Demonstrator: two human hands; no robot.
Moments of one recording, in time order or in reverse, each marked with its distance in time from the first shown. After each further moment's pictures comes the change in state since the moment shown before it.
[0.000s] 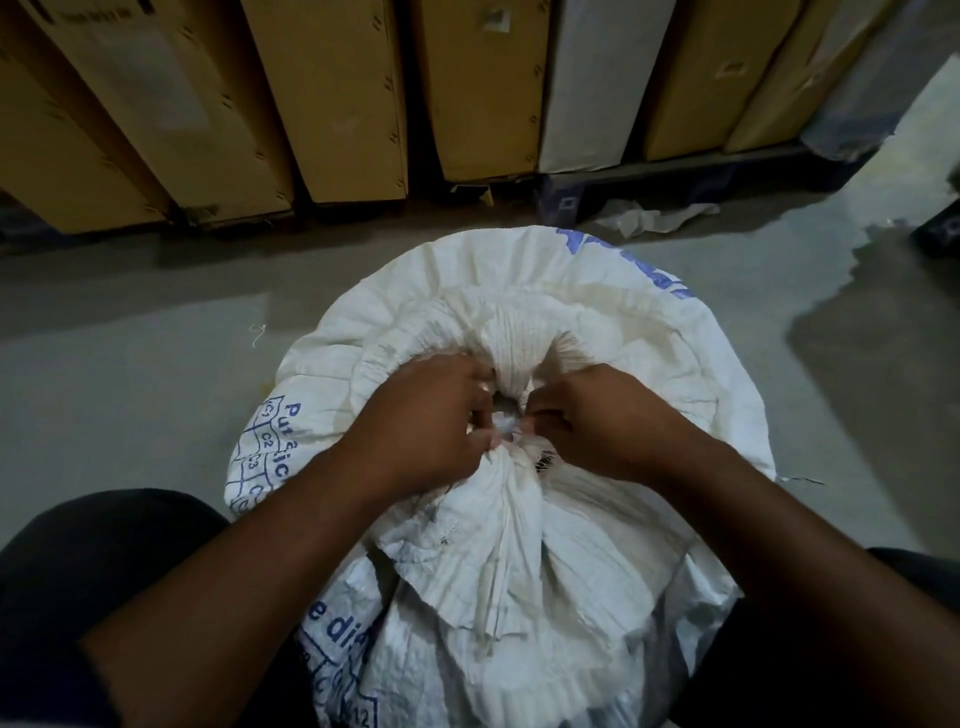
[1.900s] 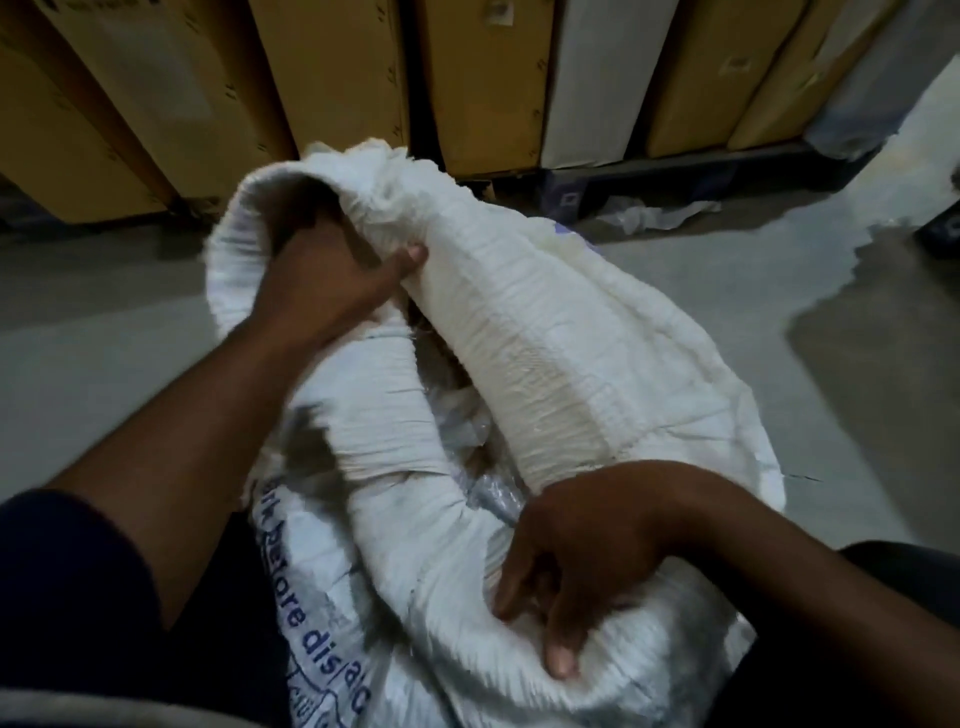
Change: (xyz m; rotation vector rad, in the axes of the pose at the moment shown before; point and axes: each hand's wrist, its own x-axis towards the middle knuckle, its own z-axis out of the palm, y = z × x) left_hand 0.036 -0.072 -0.065 -0.150 0.366 -0.424; right_hand -0.034 -0.055 -0.018 0.303 -0.959 -0.124
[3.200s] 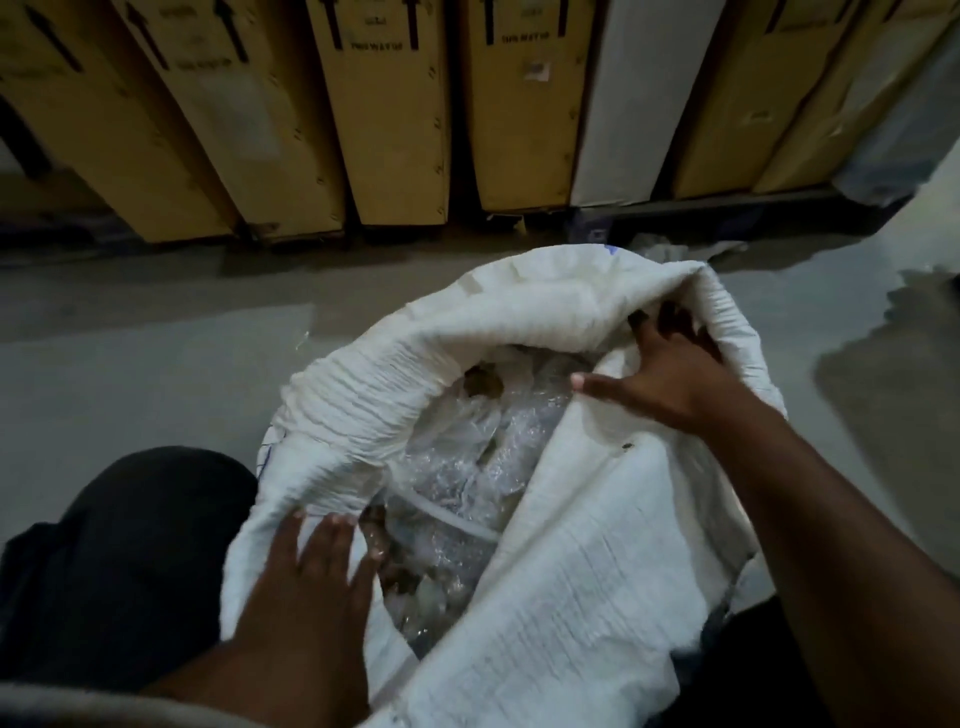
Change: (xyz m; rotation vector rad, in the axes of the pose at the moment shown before) left_hand -0.249 -0.002 0.001 0.913 -0.803 0.252; right_hand -0.016 0.096 -0.052 -0.013 1.062 0.499
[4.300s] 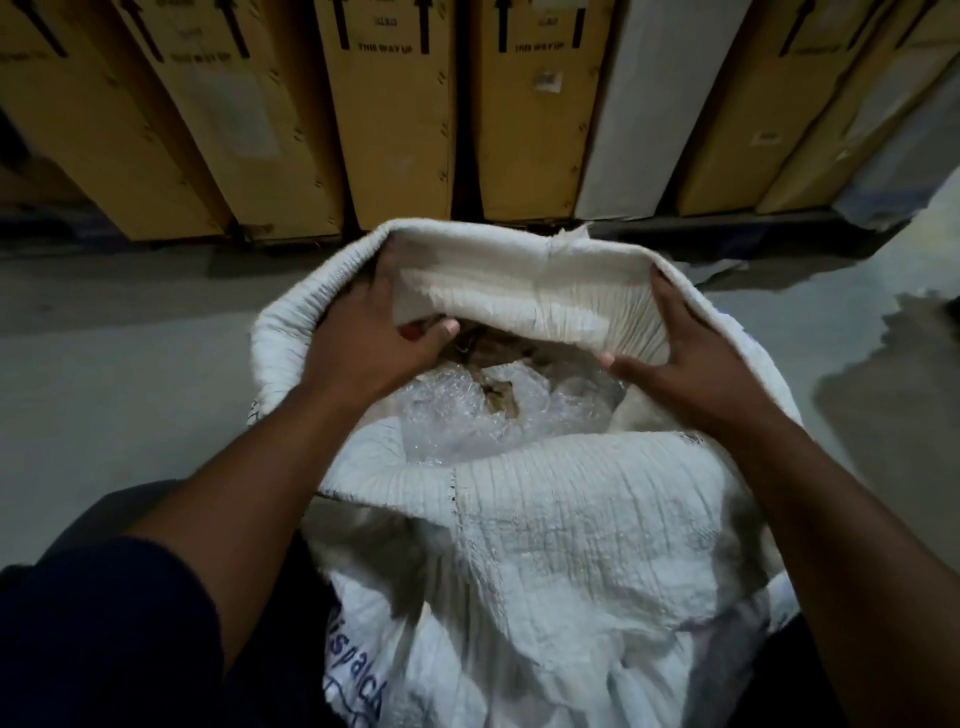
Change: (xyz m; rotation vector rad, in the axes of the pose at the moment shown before) left_hand 0.177 -0.131 -0.090 -0.867 0.826 -0.315; right_hand 0.025 -0.012 -0.013 0.287 0.199 -0.155
